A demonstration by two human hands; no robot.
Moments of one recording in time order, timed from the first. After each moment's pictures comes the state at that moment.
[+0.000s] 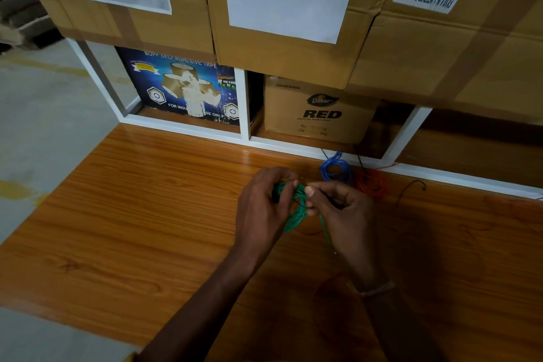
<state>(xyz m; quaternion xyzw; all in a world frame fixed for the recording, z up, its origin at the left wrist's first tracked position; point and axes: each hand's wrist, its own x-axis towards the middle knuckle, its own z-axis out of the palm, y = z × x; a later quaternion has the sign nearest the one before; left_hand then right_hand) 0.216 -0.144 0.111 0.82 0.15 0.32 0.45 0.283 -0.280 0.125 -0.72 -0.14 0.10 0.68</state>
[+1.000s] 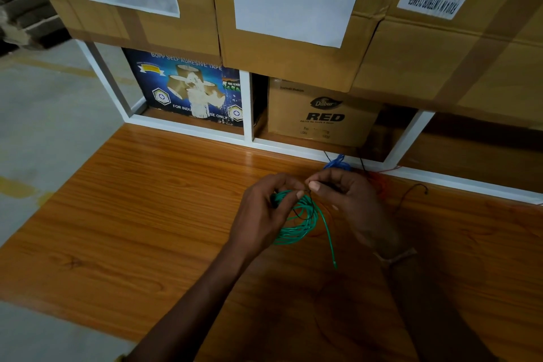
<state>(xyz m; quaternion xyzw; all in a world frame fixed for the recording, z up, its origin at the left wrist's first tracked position) 0.205 -0.131 0.117 0.81 0.09 0.24 0.52 0.329 -0.286 0.135 -0.71 -0.29 0.21 0.60</state>
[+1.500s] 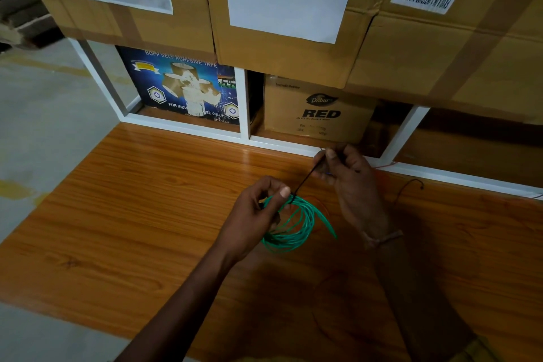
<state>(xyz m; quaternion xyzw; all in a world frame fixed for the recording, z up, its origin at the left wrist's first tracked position) 0.197 -0.128 0.107 0.71 0.12 0.14 0.67 0.342 -0.266 0.133 -0.62 -0.19 0.18 0.74</state>
